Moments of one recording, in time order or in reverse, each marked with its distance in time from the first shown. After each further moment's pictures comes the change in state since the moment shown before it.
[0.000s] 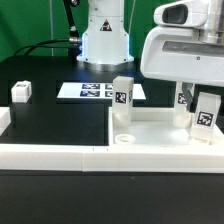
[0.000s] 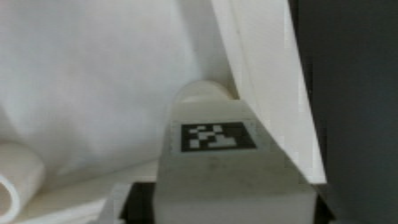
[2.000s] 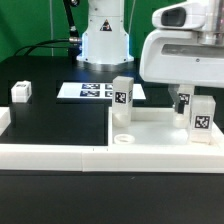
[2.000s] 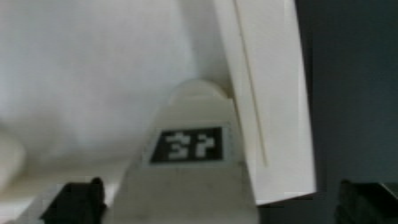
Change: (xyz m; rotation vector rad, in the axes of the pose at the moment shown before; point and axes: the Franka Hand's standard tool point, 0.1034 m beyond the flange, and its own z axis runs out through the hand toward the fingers) arm -0.001 -0.004 -0.001 0.032 0.030 -0.375
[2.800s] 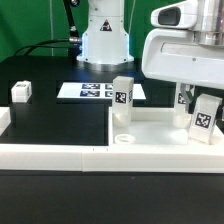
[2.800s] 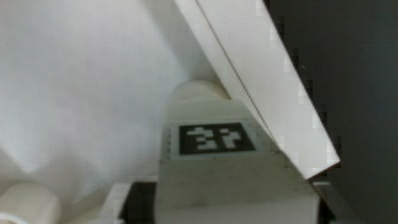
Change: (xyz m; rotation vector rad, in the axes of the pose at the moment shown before) arm -0.001 0.004 0.003 -0.007 -0.003 0.457
